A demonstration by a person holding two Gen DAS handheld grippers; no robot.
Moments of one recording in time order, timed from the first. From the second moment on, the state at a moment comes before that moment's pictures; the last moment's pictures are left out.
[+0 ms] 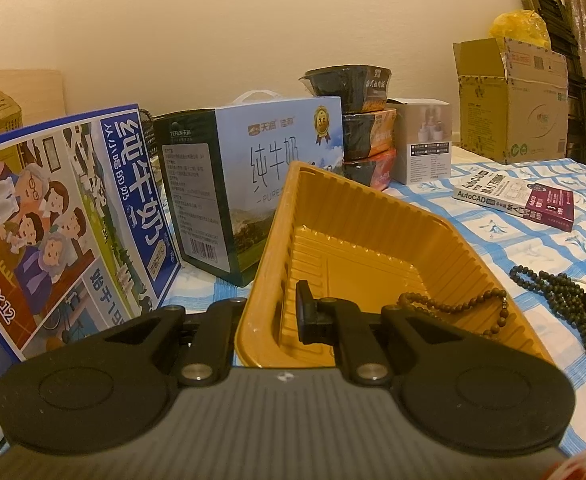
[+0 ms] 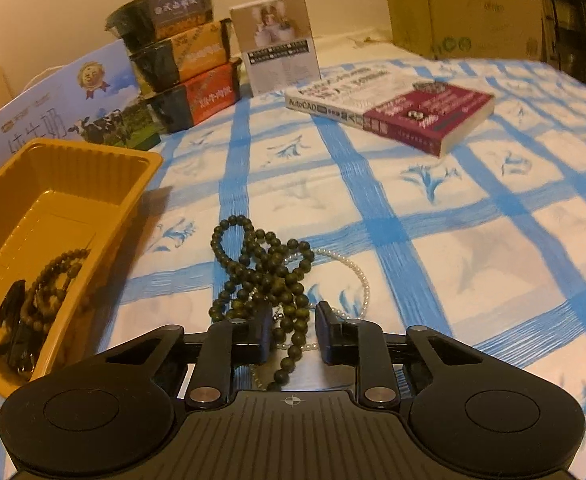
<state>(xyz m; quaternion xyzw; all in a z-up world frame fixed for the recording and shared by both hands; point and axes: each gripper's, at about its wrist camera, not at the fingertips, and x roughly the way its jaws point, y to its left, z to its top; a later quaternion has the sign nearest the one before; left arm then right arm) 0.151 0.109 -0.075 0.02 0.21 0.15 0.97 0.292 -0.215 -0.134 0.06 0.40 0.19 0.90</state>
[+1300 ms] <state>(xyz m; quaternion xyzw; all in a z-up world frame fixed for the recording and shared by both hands) 0.145 0.106 -0.074 0.01 0.21 0.15 0.97 0.131 -0.189 -0.031 0.09 0.31 0.36 0.88</state>
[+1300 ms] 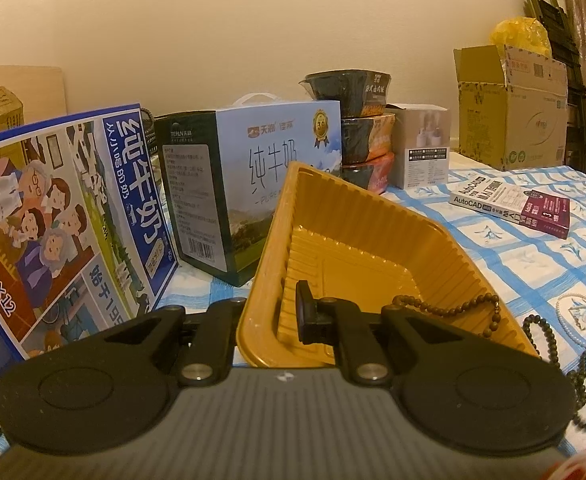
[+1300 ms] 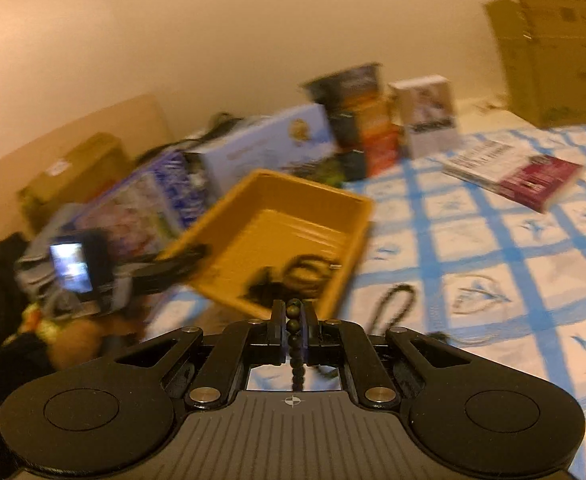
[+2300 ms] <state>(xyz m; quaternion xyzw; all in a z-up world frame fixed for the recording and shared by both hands) 0.145 0.104 -0.072 0.02 0.20 0.14 0.97 0.190 -0.134 -0.134 -0.01 0.39 0.22 0.89</state>
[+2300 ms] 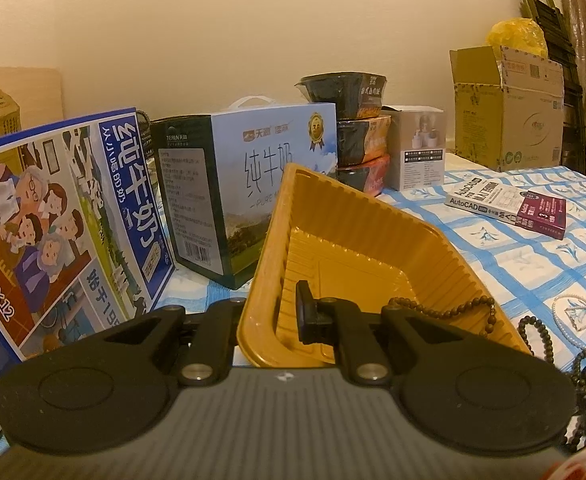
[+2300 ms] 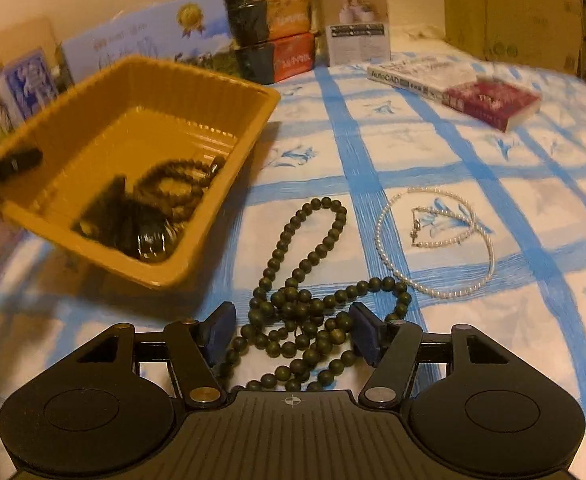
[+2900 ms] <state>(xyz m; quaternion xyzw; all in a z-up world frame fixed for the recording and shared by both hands) 0.146 0.103 -0.072 0.02 0.20 0.14 0.97 0.191 -0.152 -0.120 -0.01 0.38 0.23 0.90</state>
